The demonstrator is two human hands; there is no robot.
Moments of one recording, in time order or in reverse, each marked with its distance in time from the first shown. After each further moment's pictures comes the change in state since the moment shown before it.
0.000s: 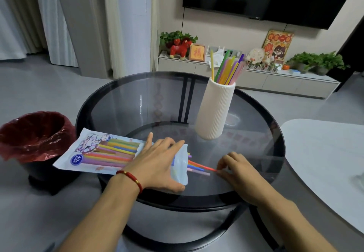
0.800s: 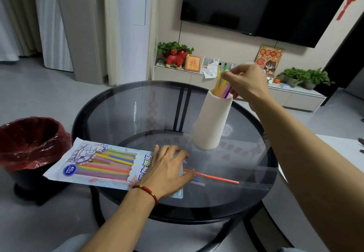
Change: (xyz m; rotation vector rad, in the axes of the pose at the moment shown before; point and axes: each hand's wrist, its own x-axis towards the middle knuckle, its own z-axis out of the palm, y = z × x) left_hand 0.027 0.014 0.024 -0.195 0.196 -0.105; right_hand 0.146 -0.062 -0.176 0.389 0.593 0.175
